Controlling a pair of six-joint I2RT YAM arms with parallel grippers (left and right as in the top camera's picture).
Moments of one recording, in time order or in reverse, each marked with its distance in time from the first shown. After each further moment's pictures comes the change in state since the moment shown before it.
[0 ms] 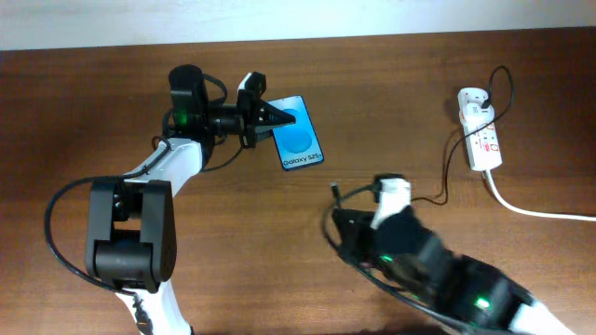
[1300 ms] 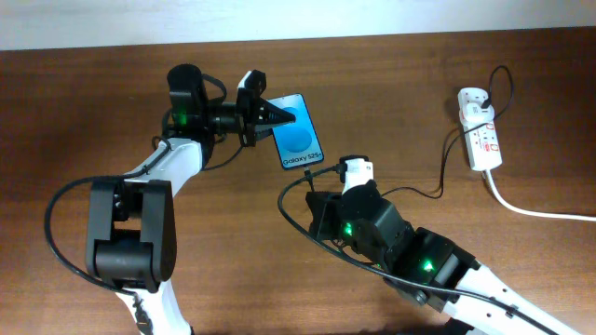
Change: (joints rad) left arm 0.000 0.002 0.000 0.056 0.004 -0.040; right arm -0.054 0.203 -0.011 0.217 -0.064 -0.077
